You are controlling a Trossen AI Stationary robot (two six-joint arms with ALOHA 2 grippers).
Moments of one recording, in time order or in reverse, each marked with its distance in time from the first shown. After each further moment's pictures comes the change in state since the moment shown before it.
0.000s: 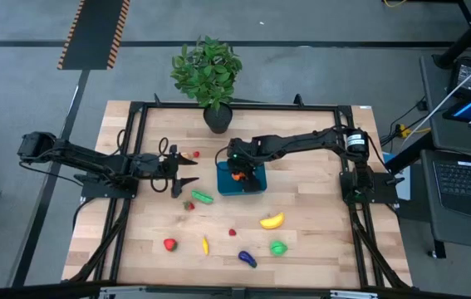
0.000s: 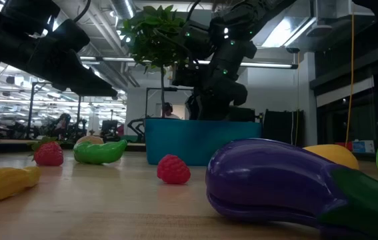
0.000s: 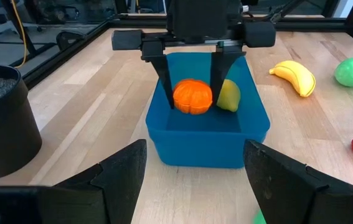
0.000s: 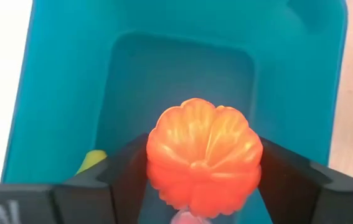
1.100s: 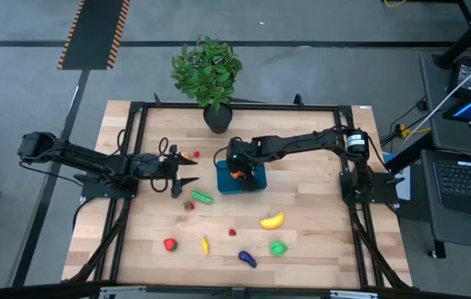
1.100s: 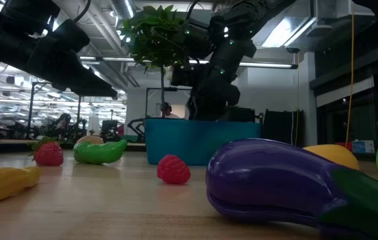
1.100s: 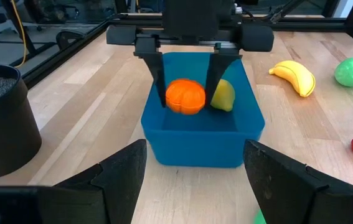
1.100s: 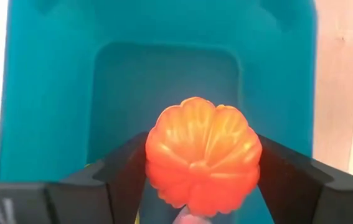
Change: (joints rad) left arm 0.000 0.000 0.000 -0.002 0.000 -0.002; right arm 0.007 0.000 0.000 0.023 0.068 0.066
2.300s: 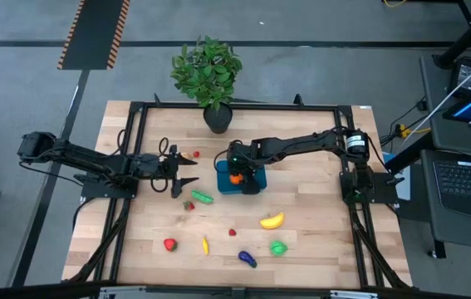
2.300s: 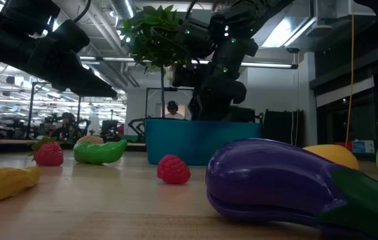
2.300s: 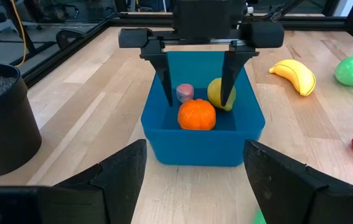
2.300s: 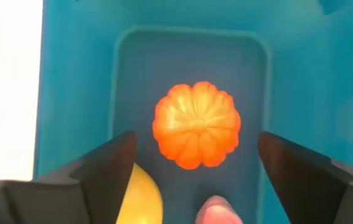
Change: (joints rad) left arm 0.000 0.000 0.000 -0.003 0.000 0.000; right arm 0.014 0.000 0.000 -0.039 -0.035 0.032
